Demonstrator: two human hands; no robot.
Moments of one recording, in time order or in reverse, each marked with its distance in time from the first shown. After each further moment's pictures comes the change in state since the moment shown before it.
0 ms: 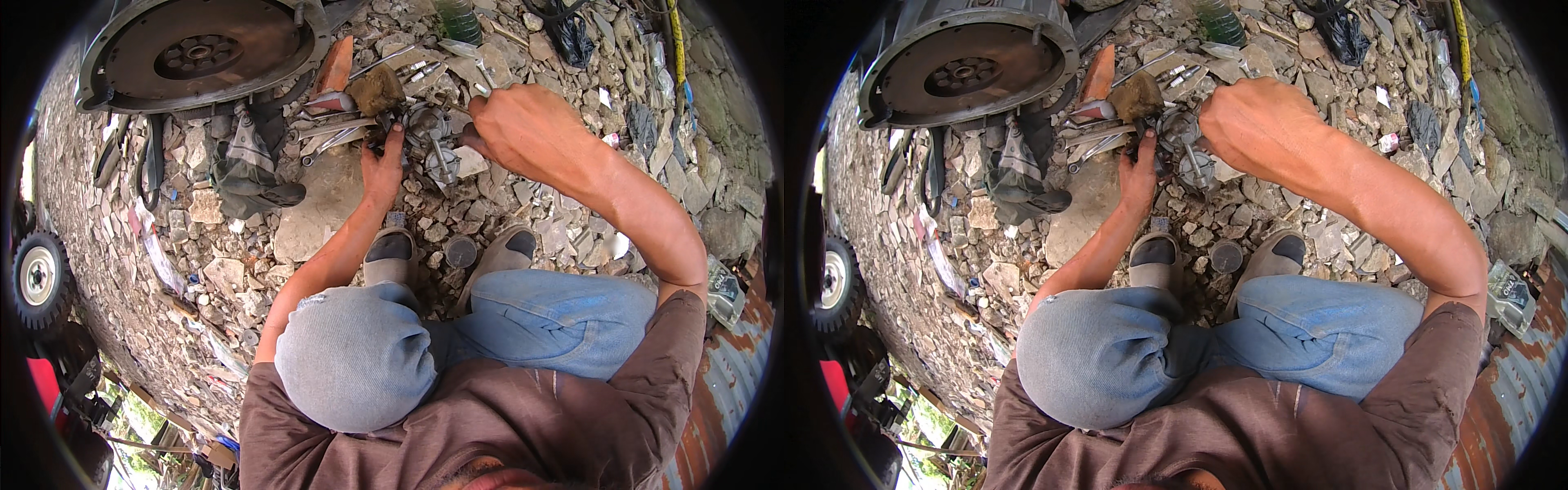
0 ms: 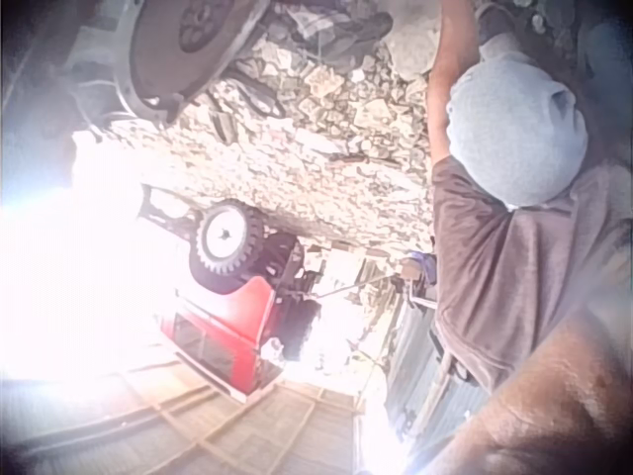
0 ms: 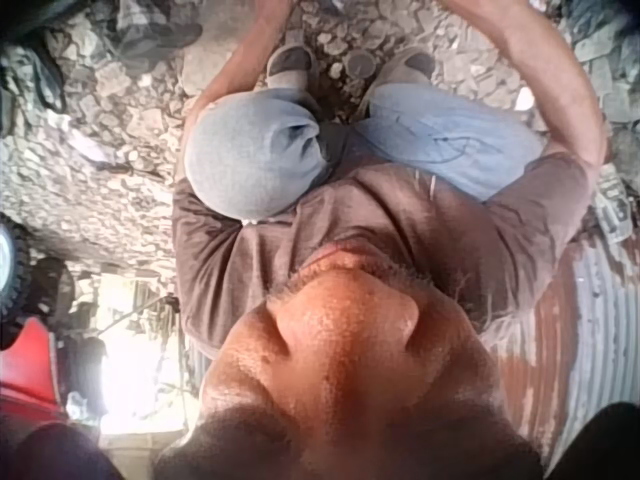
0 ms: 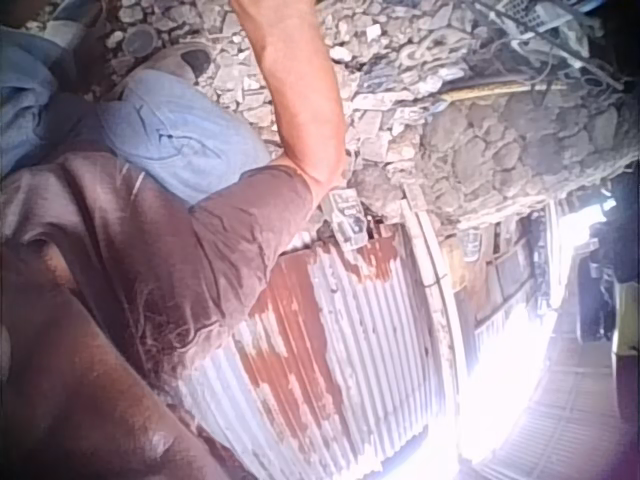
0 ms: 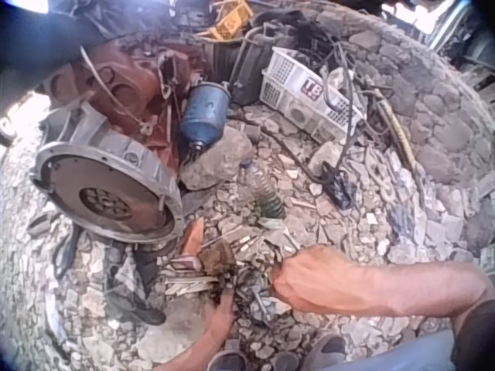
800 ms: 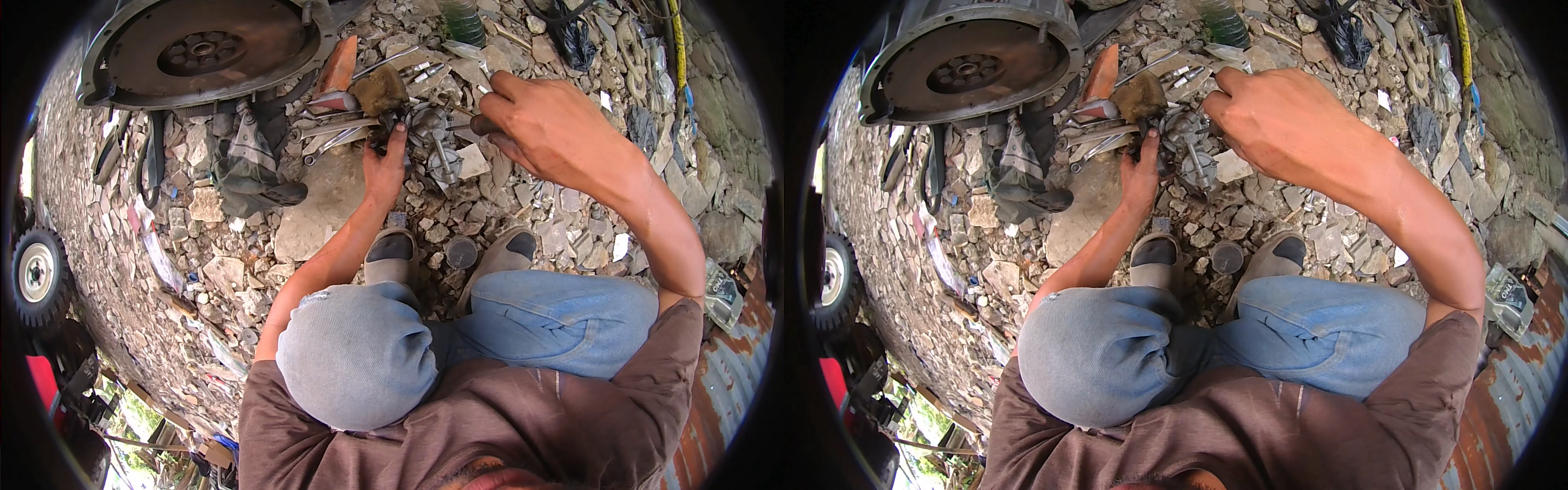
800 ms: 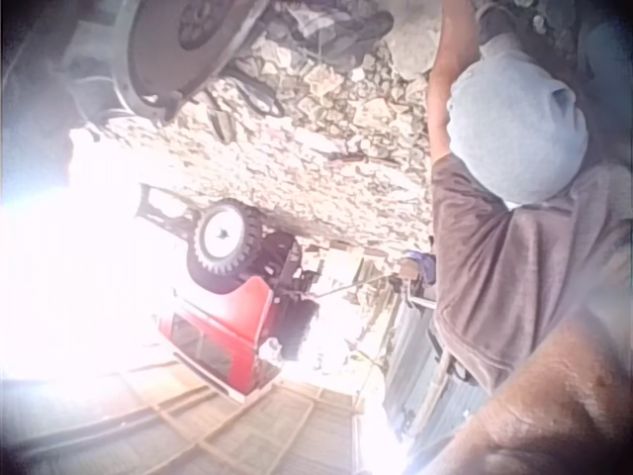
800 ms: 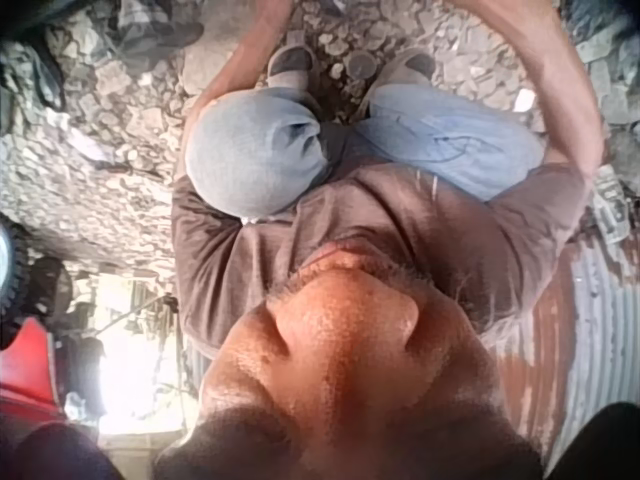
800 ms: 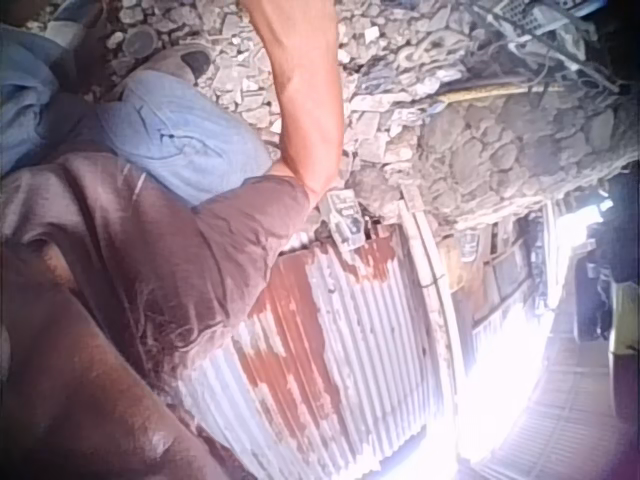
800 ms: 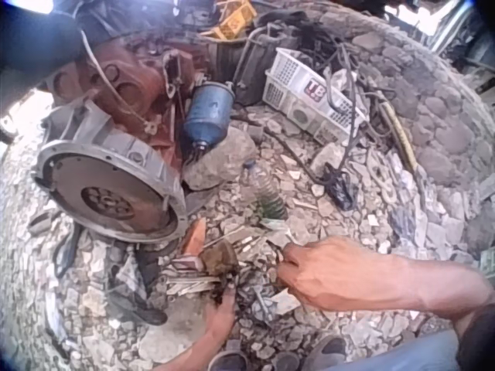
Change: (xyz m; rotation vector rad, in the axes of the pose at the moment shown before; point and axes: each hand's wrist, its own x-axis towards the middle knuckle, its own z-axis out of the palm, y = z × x) left_hand -0.001 0.005 0.000 0.011 -0.013 0.060; right_hand -0.014 0.013 -0.012 0.062 0.242 -0.143
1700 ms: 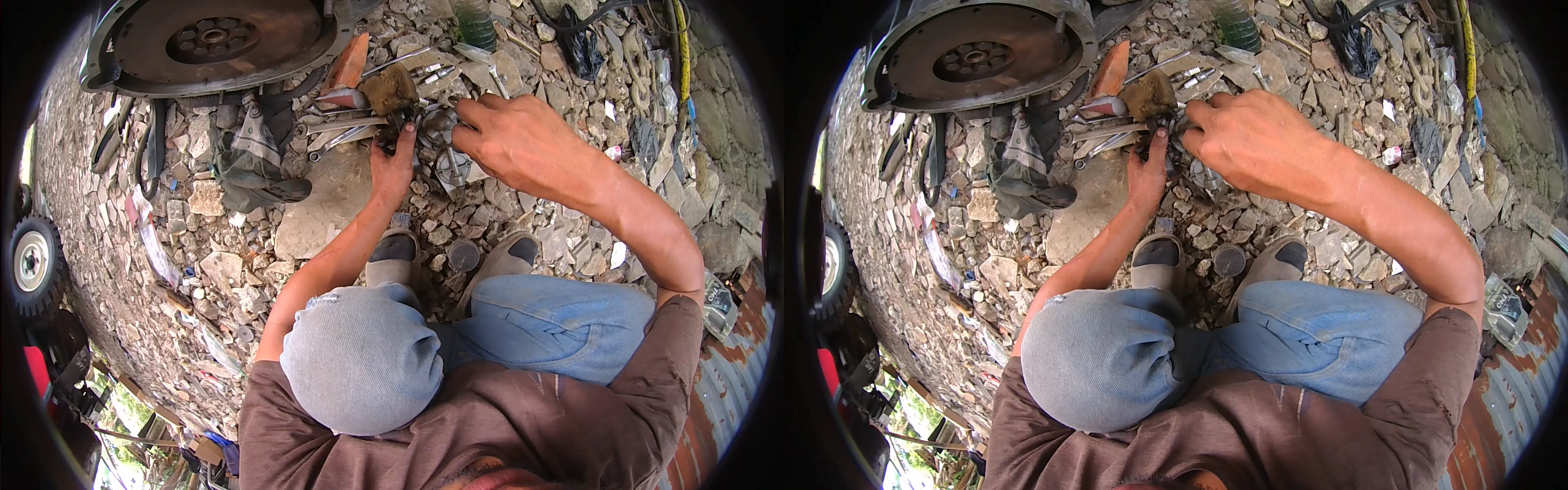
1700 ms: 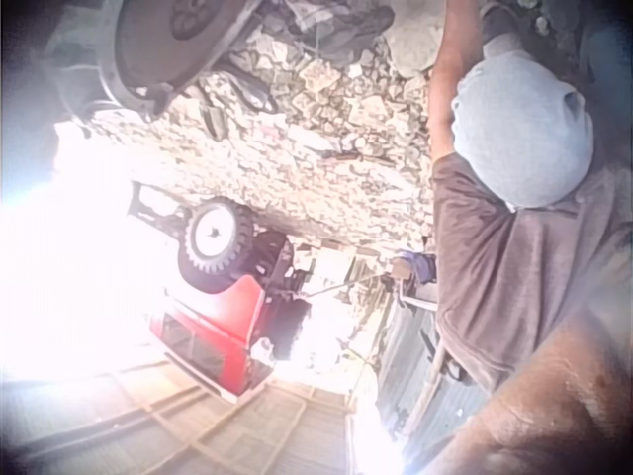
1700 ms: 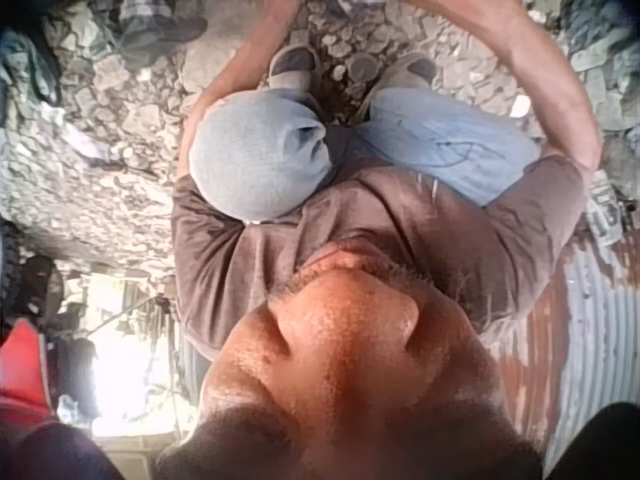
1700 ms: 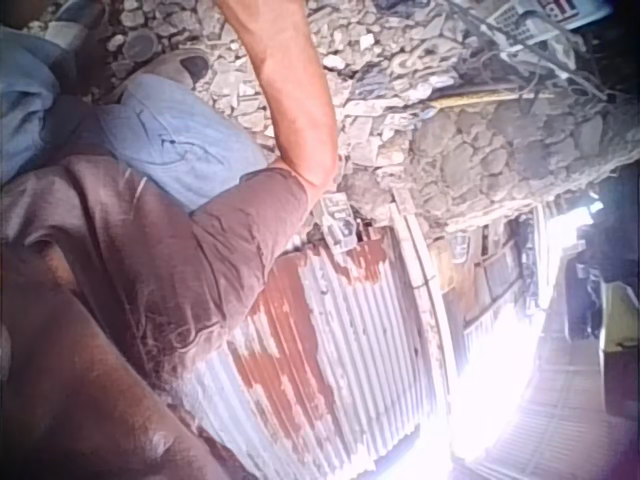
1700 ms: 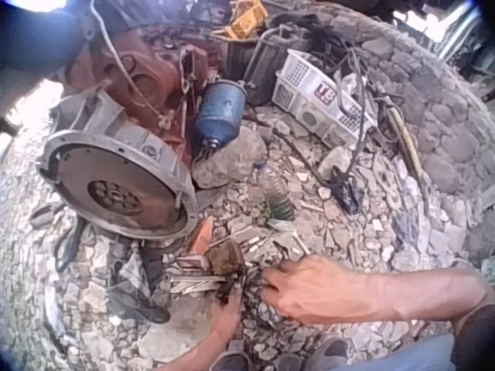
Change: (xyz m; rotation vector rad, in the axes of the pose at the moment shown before) left_hand -0.008 0.016 0.003 0.067 0.024 -0.017; right_hand 0.024 -0.015 0.029 -0.054 0.021 -0.187
